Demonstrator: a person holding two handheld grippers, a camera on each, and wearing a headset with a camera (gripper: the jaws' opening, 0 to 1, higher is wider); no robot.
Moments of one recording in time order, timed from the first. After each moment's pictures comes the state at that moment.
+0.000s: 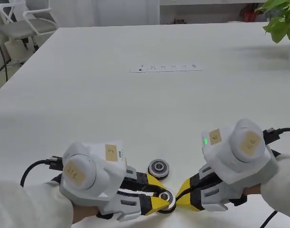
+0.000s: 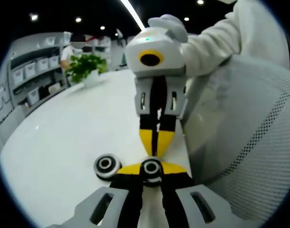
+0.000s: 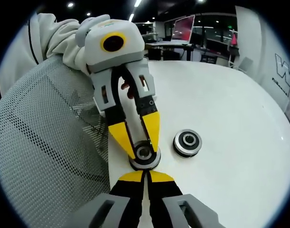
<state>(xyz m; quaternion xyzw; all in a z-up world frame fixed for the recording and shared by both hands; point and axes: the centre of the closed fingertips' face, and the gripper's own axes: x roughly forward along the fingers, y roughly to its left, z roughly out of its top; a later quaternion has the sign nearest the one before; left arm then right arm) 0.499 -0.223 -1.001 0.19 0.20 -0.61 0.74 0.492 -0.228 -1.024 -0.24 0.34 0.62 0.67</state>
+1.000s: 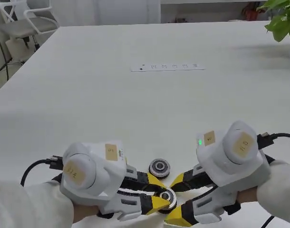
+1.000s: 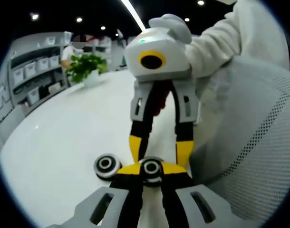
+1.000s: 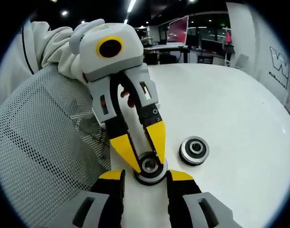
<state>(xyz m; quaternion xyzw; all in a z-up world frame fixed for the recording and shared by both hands) 0.500 -0.224 -1.002 0.18 0.20 -0.61 0.74 0.487 -0.207 -1.023 -0.21 0.33 0.62 0.68</state>
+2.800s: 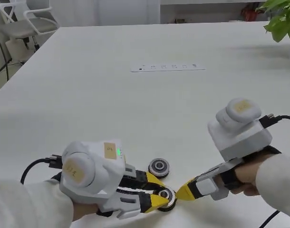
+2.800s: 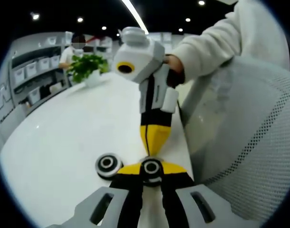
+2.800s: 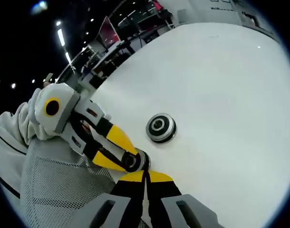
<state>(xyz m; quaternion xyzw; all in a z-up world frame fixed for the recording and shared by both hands) 0.501 -0.222 -1.001 0.18 0.20 -0.61 0.74 0.507 -0.232 -1.017 0.04 0.51 0.48 0.71</state>
